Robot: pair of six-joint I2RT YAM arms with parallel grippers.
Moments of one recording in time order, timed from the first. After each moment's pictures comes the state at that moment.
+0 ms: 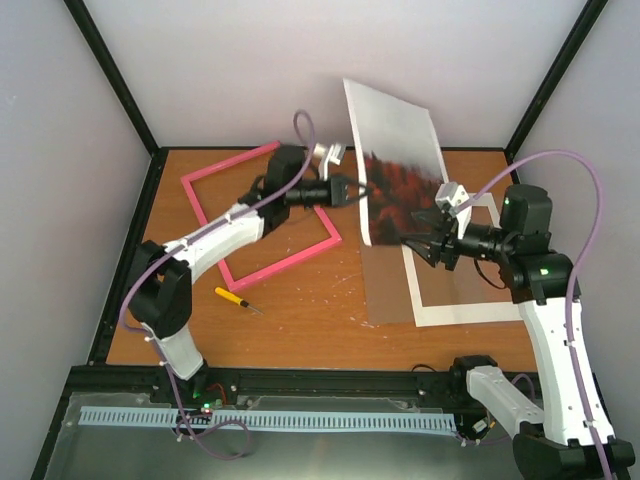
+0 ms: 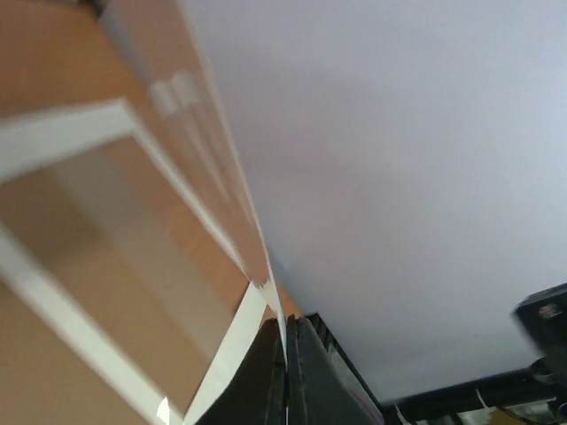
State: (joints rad) left arm -0.60 1.75 1.49 0.06 0.76 -0.72; right arm 0.08 0.90 1.20 -0.79 -0.96 -0.37
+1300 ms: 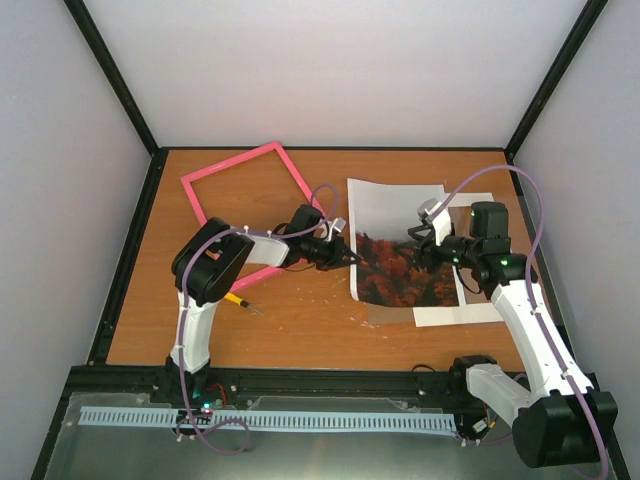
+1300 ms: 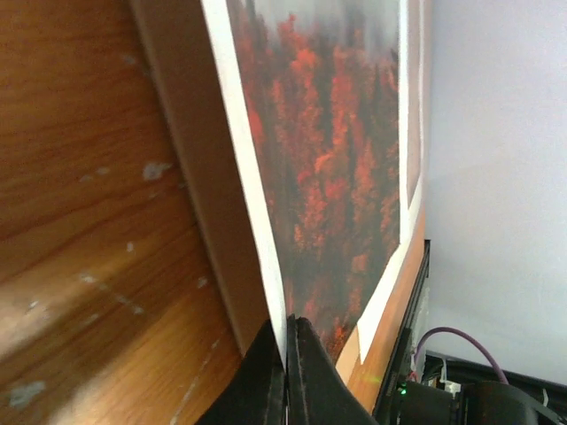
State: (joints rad) left arm -0.62 2.08 1.11 0.28 0.79 -0.86; right arm 0.08 0.99 0.84 -0.54 -0.77 -0.34
